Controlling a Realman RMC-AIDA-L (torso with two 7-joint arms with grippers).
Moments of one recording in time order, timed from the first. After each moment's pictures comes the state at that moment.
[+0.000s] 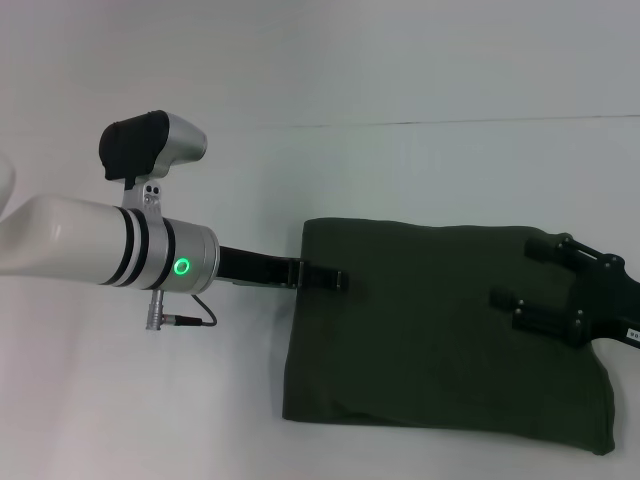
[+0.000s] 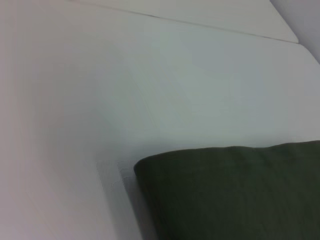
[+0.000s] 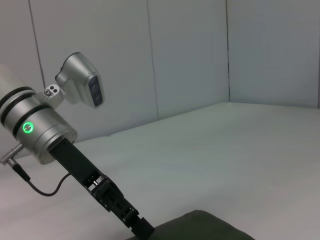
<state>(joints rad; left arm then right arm) -0.84 -2.14 1.00 0.49 2.20 1.01 -2.31 0.38 2.09 -0.50 -0.54 -1.91 -1.50 1.02</state>
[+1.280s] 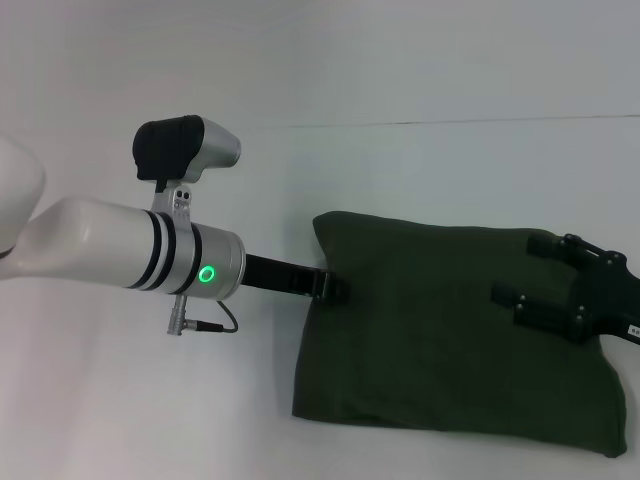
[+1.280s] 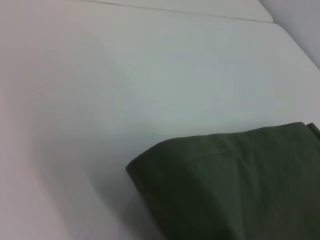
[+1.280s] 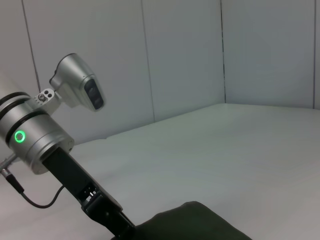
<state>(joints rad) -0.85 -2.16 1.05 0.50 2.18 1.01 -2.27 0.38 2.09 -0.50 -0.55 -1.90 -1.50 1.04</state>
